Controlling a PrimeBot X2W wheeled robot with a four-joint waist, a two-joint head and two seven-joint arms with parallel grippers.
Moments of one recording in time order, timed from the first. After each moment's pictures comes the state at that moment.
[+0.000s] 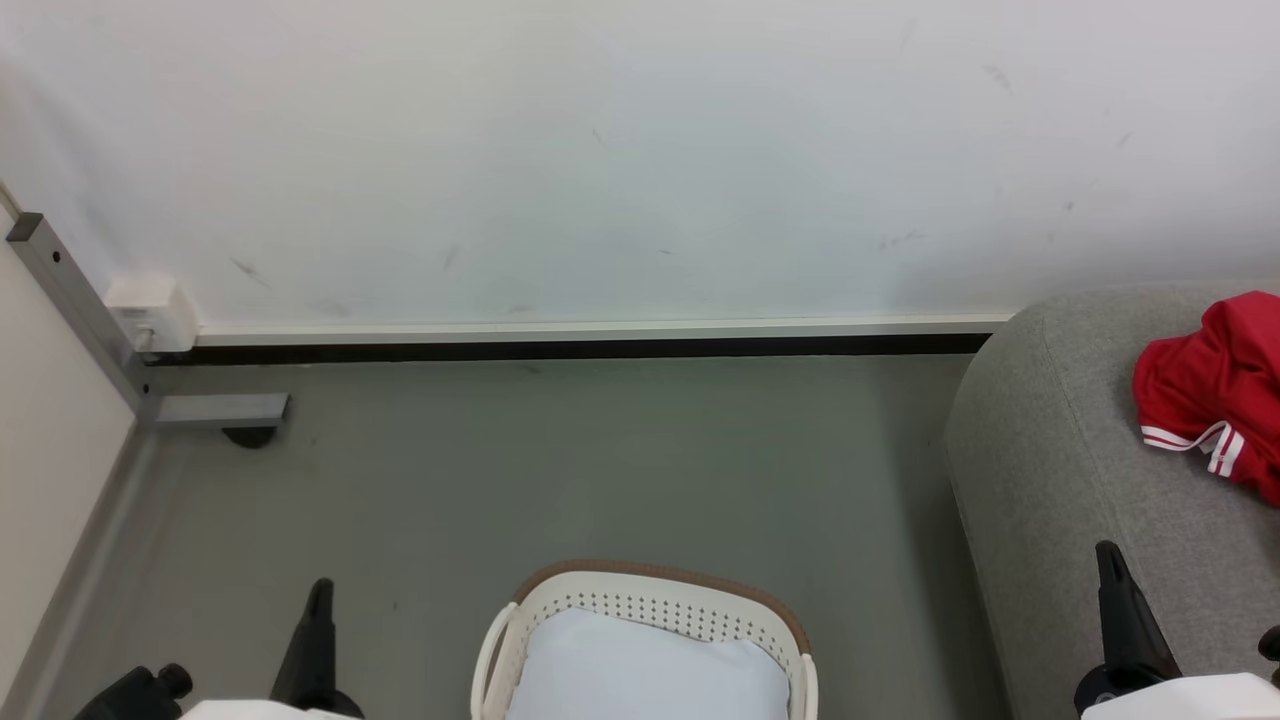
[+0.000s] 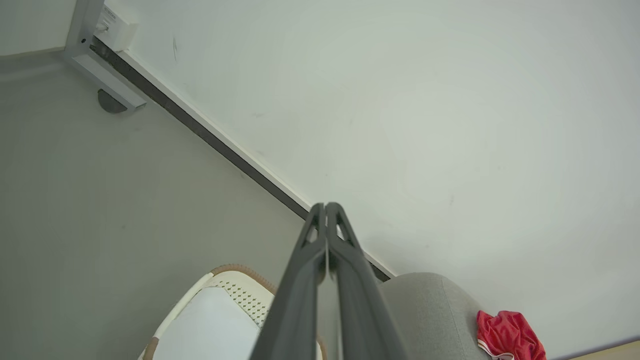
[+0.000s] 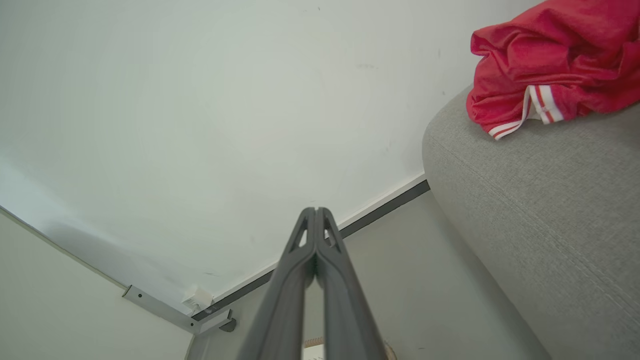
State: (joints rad) left arm -0.02 0.12 -0.02 0.19 -0.88 -0.06 -0.11; right arm -0.06 -0.09 0.03 0.23 0.87 0.13 -0.10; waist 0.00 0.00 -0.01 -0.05
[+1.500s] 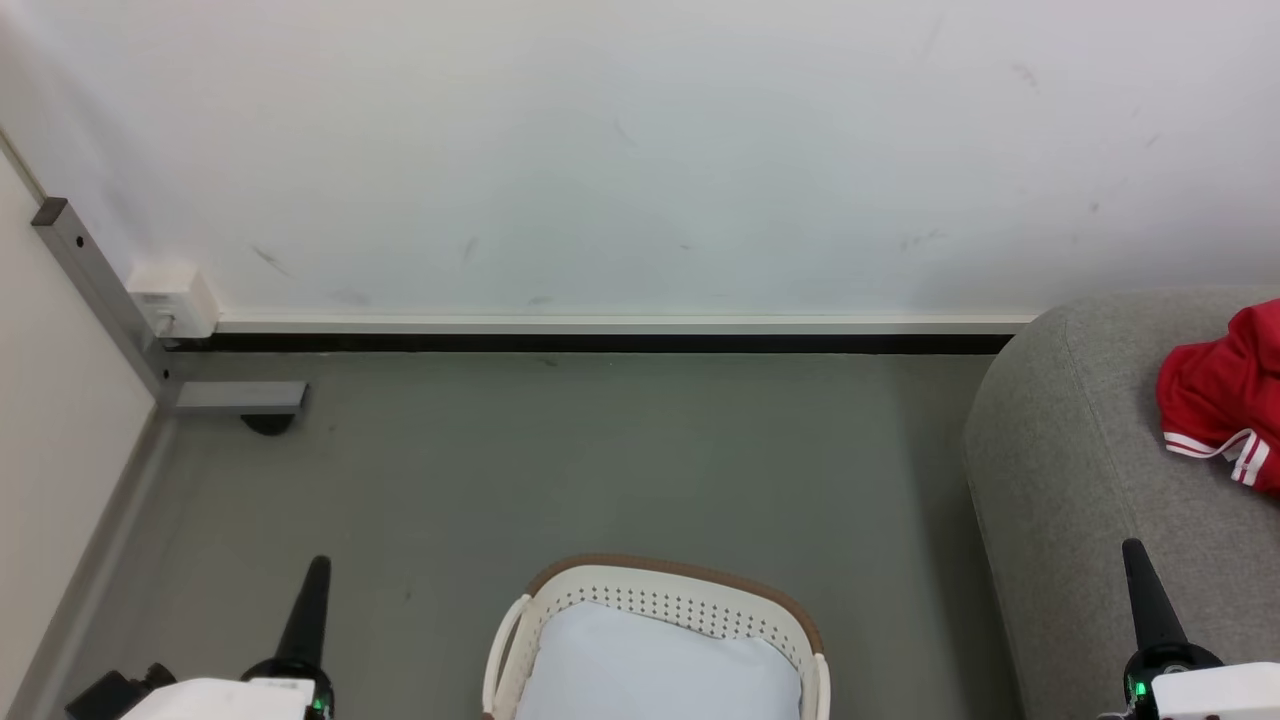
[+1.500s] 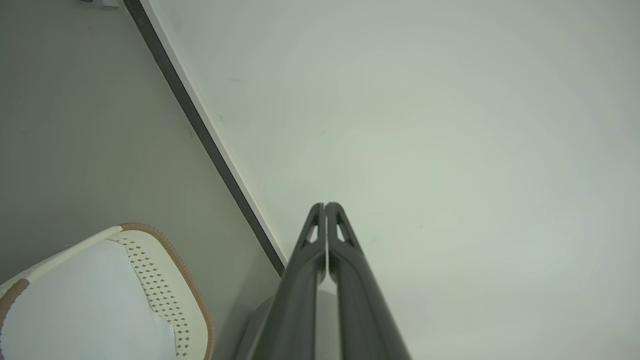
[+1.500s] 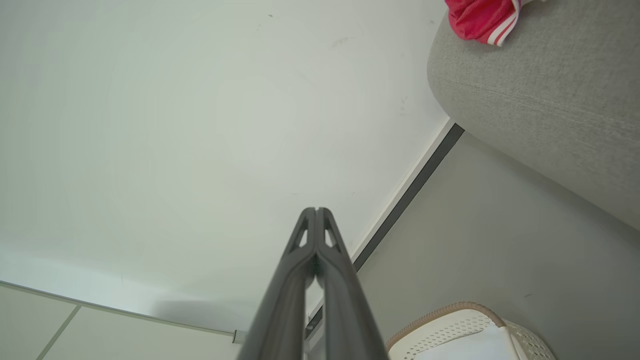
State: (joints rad) left arm -0.07 0.08 0.06 0.22 -1.31 -0.10 0.02; right arm -0.08 -0.07 -0.05 0.24 1.31 0.13 0.03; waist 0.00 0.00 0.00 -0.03
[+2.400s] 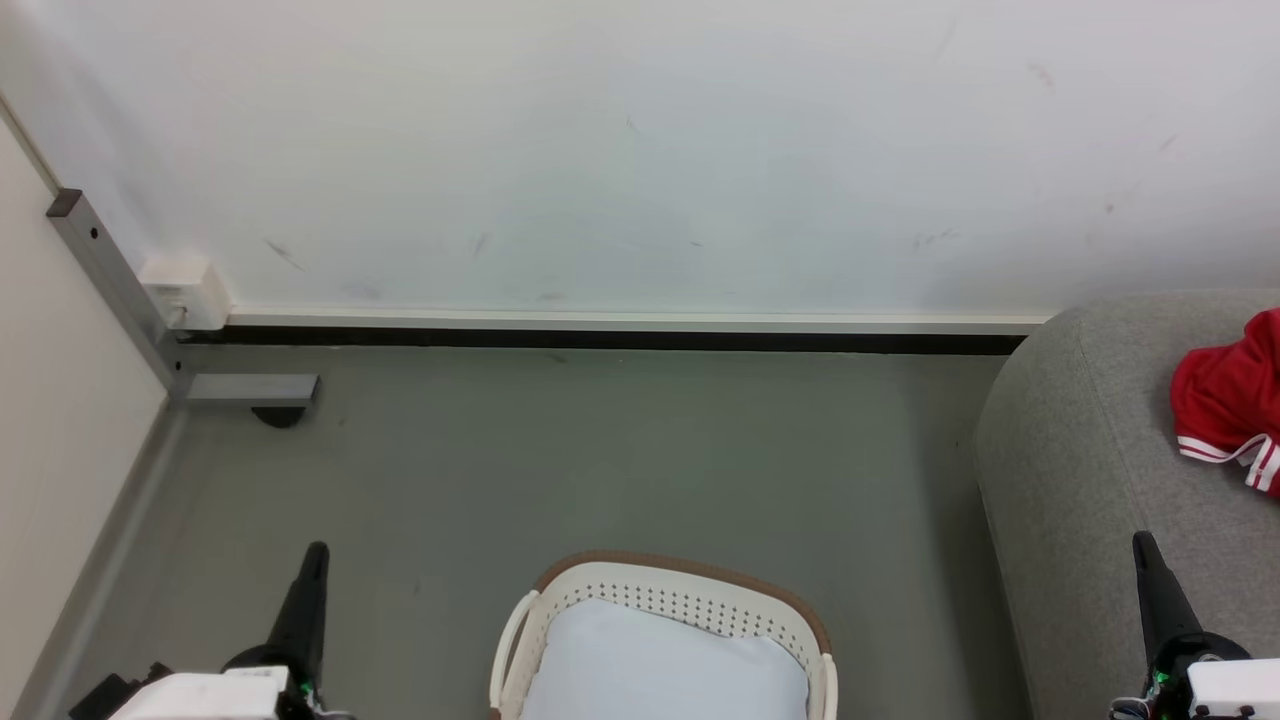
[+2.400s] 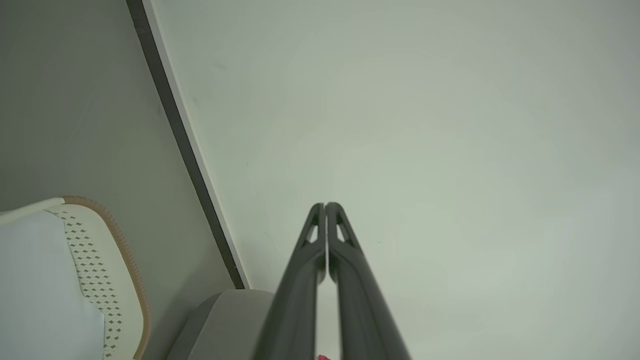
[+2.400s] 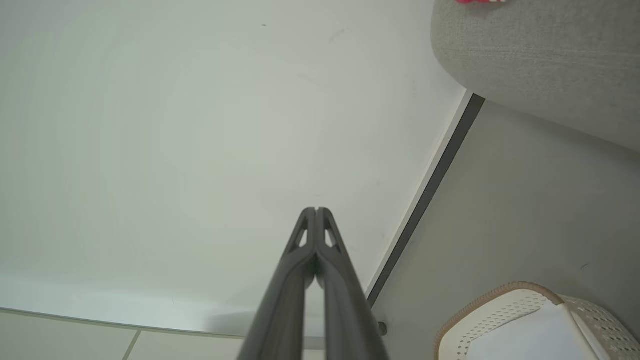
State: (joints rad) left arm -0.09 0.06 0.09 0.24 -1.49 -0.12 0.08; right arm -0.10 -0.06 -0.09 0.24 1.50 0.13 0.08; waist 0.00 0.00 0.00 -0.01
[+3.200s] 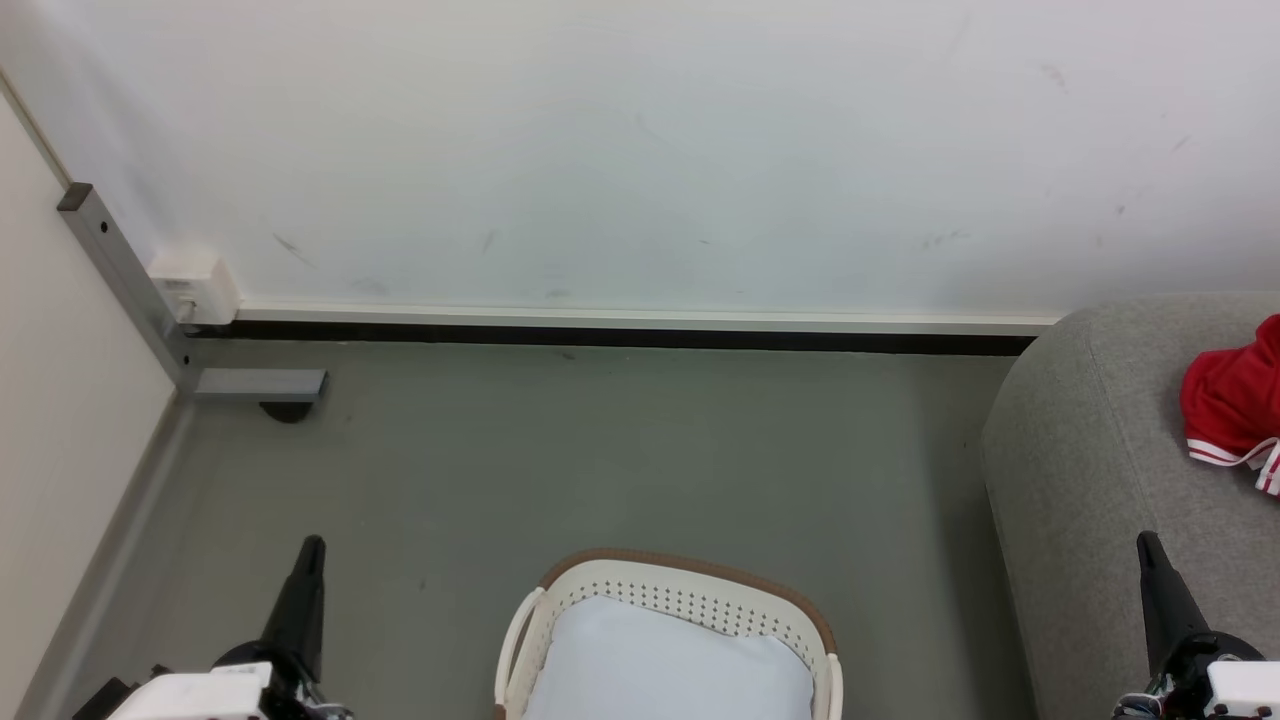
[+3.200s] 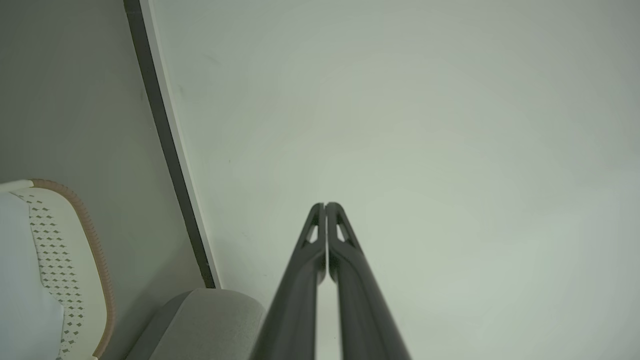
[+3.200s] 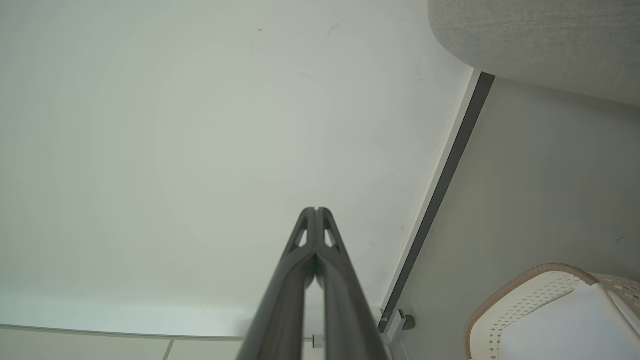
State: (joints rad) left arm -0.10 0.05 0.11 0.25 -1.61 -0.13 0.11; right arm -0.10 -0.05 -0.11 0.24 1.61 0.13 0.11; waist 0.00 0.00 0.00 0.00
